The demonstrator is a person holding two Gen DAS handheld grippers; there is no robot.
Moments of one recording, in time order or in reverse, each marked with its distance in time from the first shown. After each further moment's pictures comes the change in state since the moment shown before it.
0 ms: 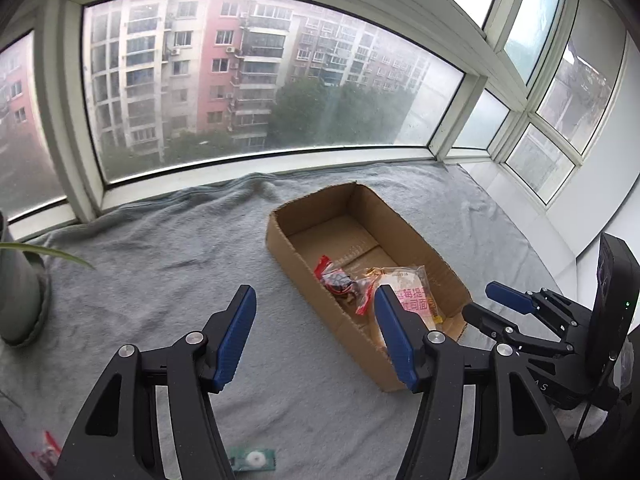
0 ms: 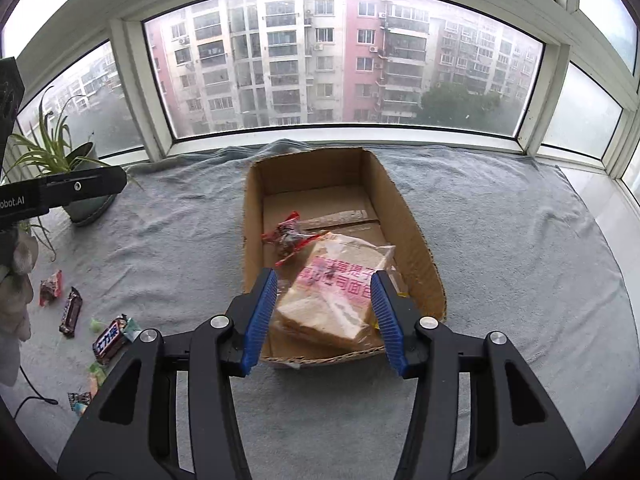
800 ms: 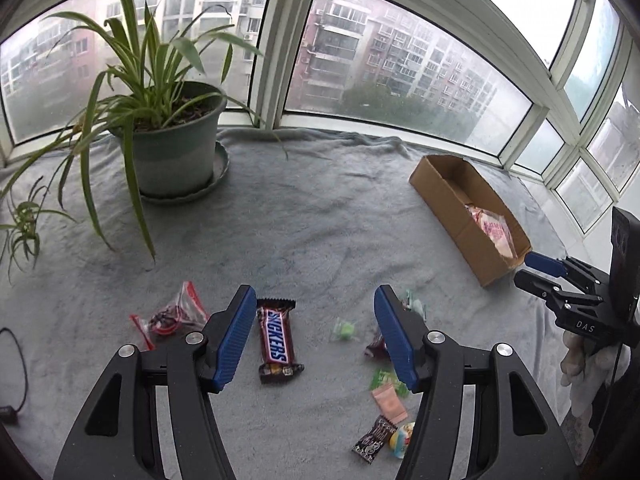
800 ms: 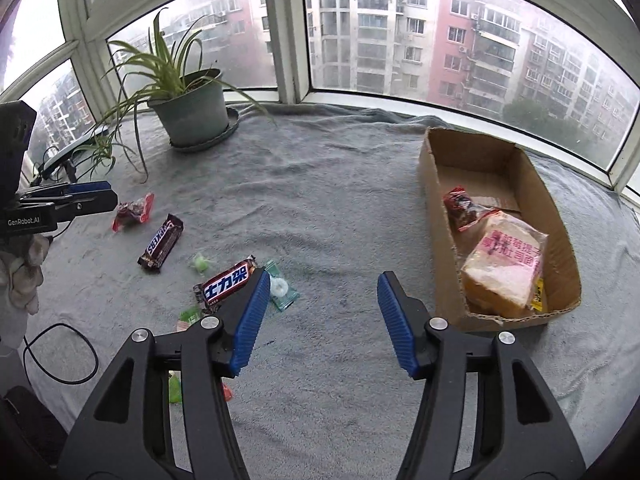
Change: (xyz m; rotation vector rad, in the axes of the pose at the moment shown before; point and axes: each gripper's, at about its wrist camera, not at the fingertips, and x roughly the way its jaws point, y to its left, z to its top) left arm -0.115 0.133 -0.132 -0.180 0.006 0.169; right arm -0.001 0.135 -0.047 -0.230 0.086 0.247
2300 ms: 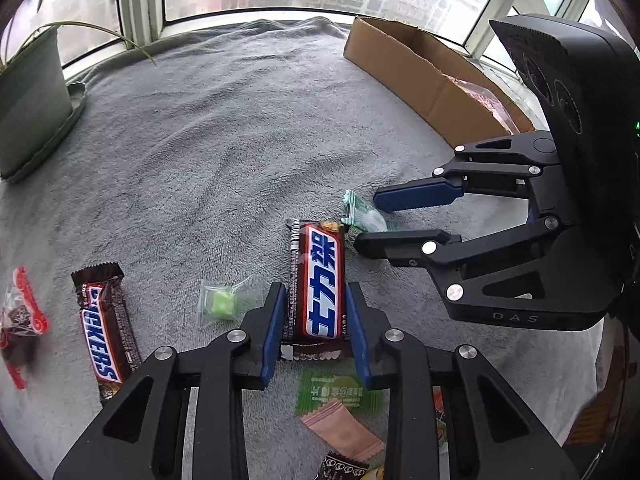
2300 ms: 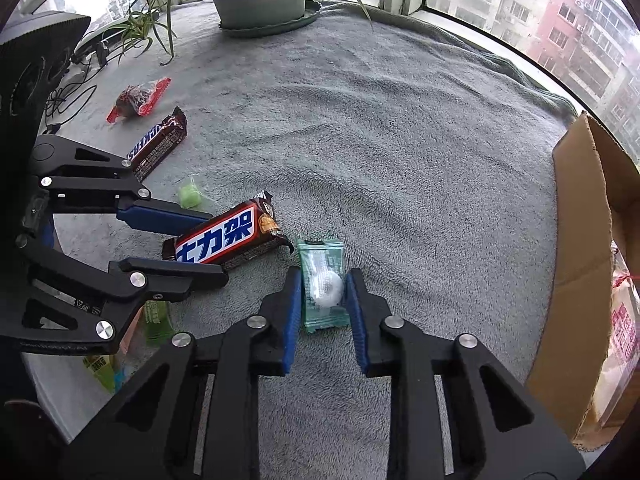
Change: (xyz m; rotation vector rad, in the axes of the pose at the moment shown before) left arm 0.111 -0.074 -0.044 0.202 0.253 -0.077; right arm 0.127 0.026 -0.001 -0.295 0.247 0.170
